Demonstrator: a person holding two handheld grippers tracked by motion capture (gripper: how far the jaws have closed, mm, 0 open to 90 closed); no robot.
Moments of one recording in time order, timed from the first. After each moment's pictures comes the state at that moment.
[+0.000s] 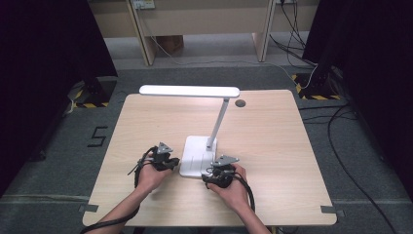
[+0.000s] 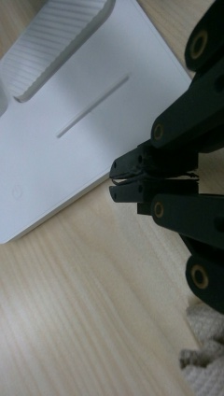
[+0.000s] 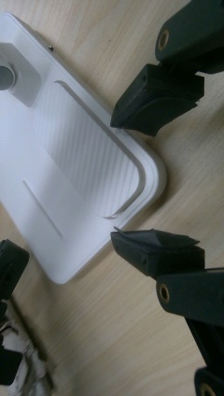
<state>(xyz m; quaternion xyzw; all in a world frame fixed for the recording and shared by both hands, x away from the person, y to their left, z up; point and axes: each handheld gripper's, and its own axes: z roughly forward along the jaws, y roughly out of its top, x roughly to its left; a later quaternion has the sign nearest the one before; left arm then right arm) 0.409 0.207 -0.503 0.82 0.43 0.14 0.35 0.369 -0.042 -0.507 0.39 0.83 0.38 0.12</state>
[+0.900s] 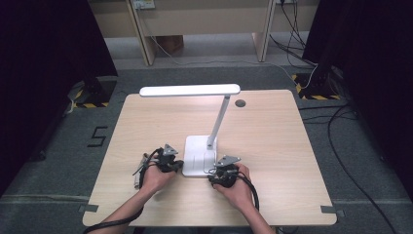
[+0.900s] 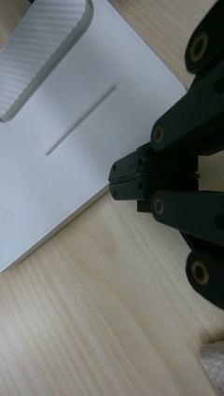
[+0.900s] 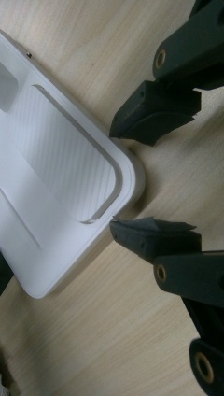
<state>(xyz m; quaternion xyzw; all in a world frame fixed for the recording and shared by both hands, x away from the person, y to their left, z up) 0.409 0.194 -0.506 0.83 0.43 0.14 0.34 0.373 -0.055 -0.509 0.37 0.85 0.35 0.12</state>
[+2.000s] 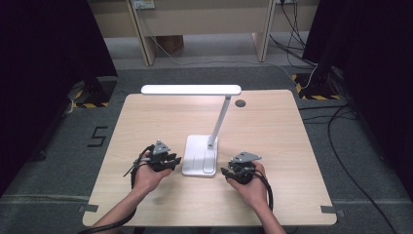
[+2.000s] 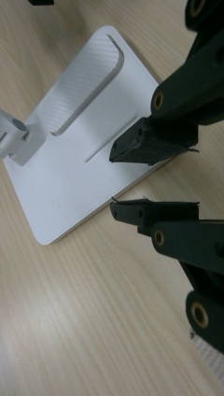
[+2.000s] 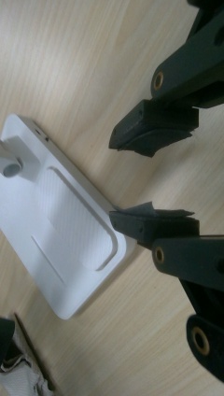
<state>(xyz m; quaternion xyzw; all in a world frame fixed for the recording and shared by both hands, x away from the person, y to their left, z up) 0.393 0.213 -0.471 0.80 0.42 0.17 0.39 0.371 -0.101 -0.489 0.41 0.81 0.40 0.14</state>
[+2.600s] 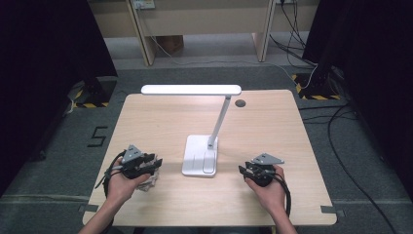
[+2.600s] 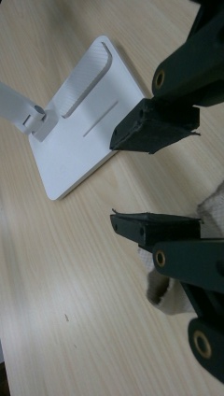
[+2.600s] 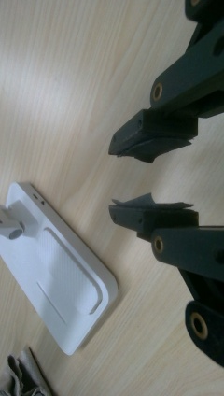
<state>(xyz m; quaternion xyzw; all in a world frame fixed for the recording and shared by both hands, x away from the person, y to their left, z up) 0.358 0.278 -0.460 0.76 0.44 0.20 0.43 0.356 -0.152 -0.483 0.45 0.77 0.41 0.17</state>
